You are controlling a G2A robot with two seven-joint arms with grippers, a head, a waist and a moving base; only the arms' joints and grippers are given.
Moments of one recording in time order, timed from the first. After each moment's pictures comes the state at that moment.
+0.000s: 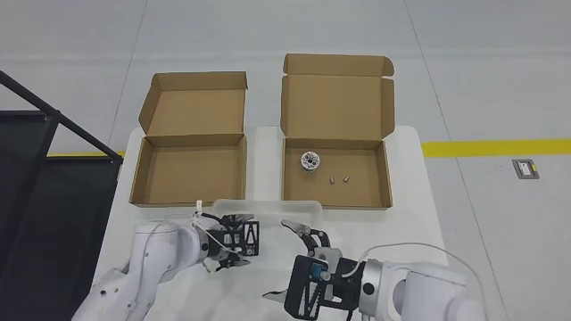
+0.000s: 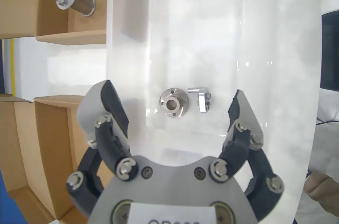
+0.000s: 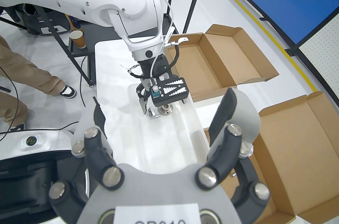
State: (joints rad) left arm 1.01 -0.97 -1.12 -1.69 1.72 -1.00 -0.26; right arm -1.27 -1.41 1.23 -2.23 -1.23 -0.89 0.76
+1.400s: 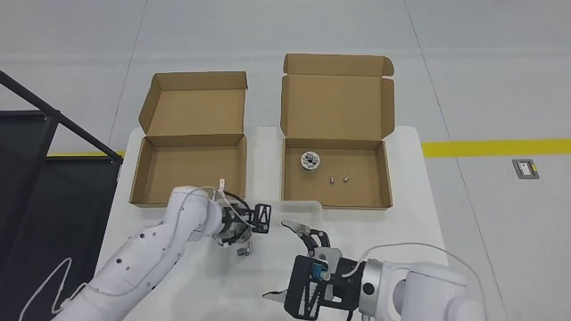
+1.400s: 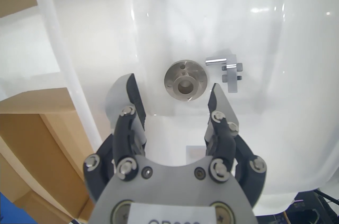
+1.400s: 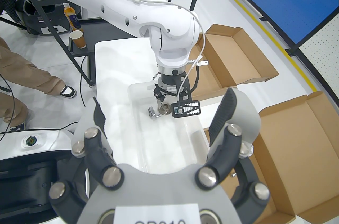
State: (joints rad) left arm 0.60 -1.02 -0.72 -1.33 1.49 -1.01 -0.58; right arm -1.27 -1.41 1.23 -2.23 -1.23 -0.89 0.76
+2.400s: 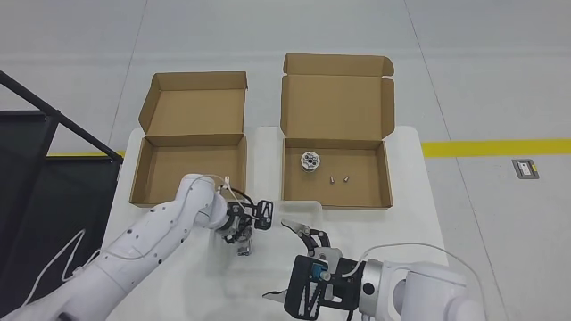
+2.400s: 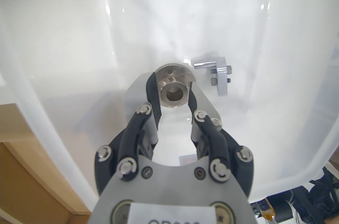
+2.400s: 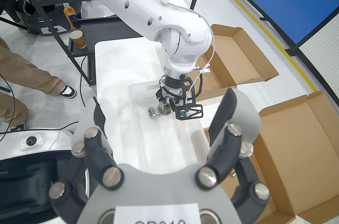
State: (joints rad) left arm 0.39 -1.05 -0.44 -1.14 1.15 -1.01 -0.68; right arm -1.27 -1.41 1.23 -2.23 -1.23 -0.89 0.76
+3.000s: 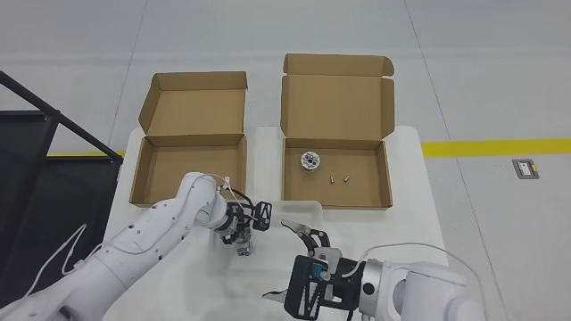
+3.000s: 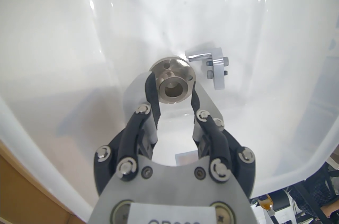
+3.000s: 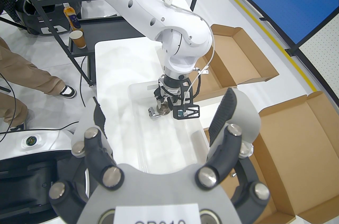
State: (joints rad) left arm 0.34 -1.05 -0.37 -1.10 1.13 -1.01 -0.67; right arm -1.27 -1.41 1.23 -2.23 -1.23 -0.89 0.76
